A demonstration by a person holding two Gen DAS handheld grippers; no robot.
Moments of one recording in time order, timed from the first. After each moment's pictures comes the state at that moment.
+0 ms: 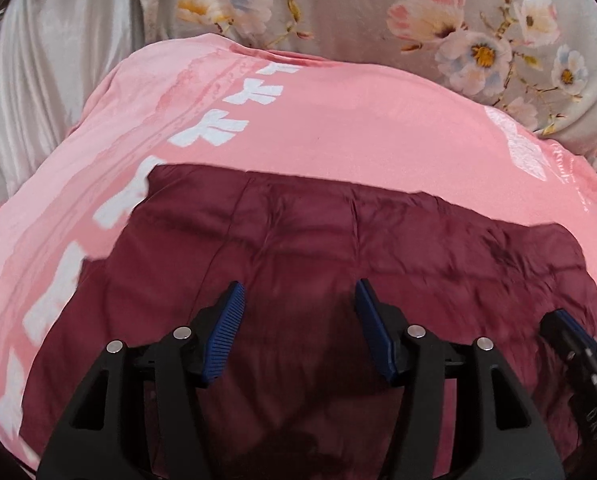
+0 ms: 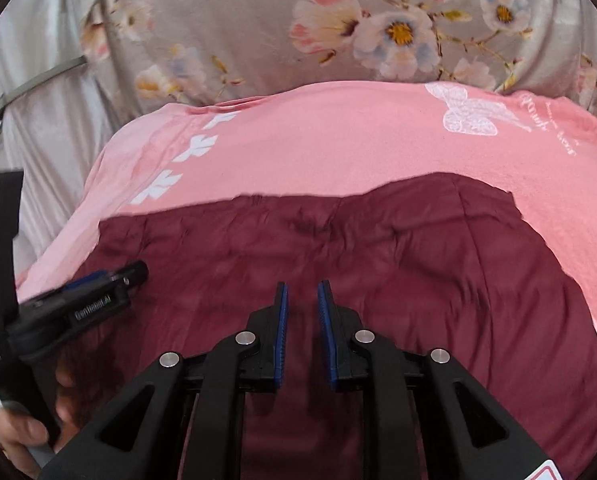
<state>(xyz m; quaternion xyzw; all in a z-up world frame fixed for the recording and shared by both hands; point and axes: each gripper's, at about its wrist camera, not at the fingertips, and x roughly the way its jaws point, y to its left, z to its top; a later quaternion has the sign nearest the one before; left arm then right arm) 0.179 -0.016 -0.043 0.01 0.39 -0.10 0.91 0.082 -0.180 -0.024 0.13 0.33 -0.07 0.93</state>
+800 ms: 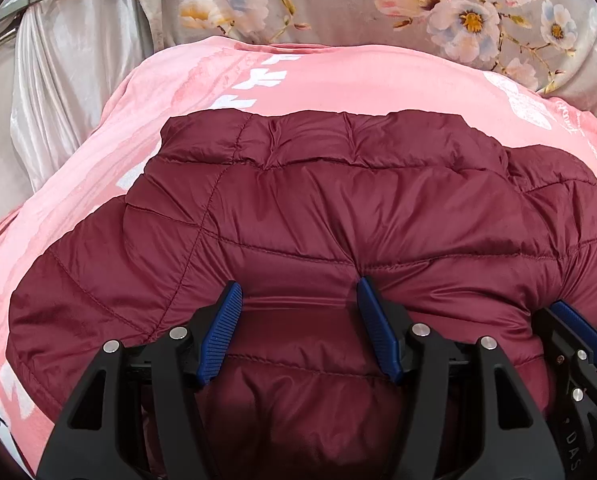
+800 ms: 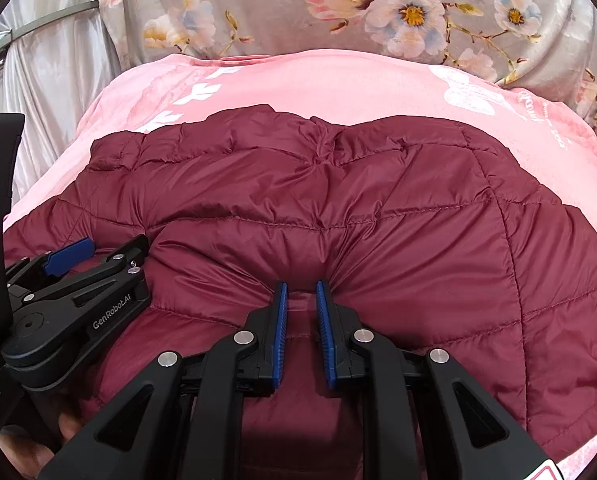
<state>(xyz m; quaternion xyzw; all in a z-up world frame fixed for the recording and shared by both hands) 0.133 -0.030 -0.078 0.07 0.38 -0.07 0.92 0.066 -0.149 -0.062 0.08 0.38 -0.09 0.92</state>
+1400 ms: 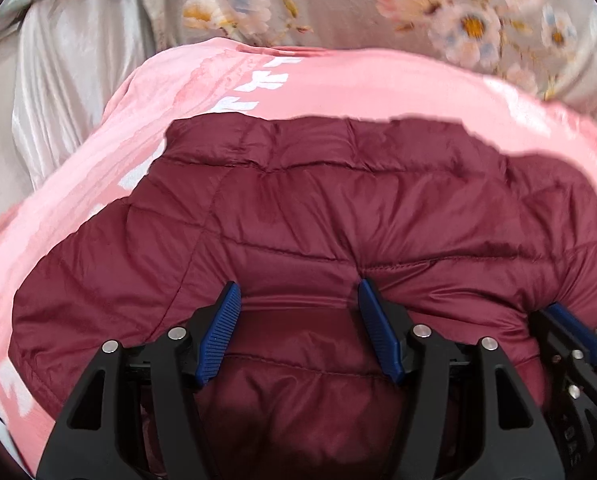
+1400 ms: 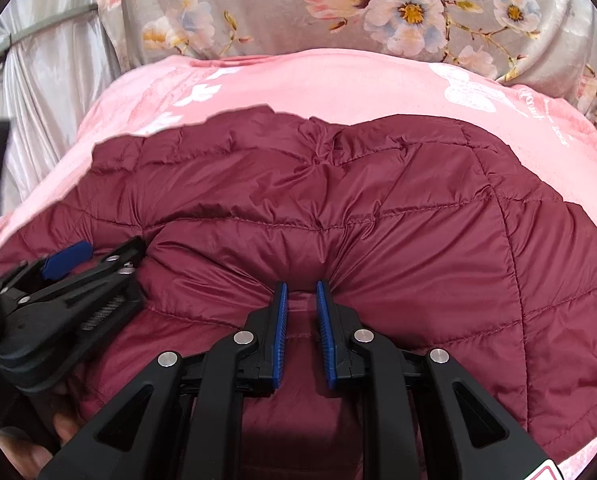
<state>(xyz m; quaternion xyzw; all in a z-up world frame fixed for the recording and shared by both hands) 0.129 -0.017 -0.071 0.04 0.37 -0.07 0.92 0.063 -0.153 -0.058 0.10 0.38 -0.08 0.92</state>
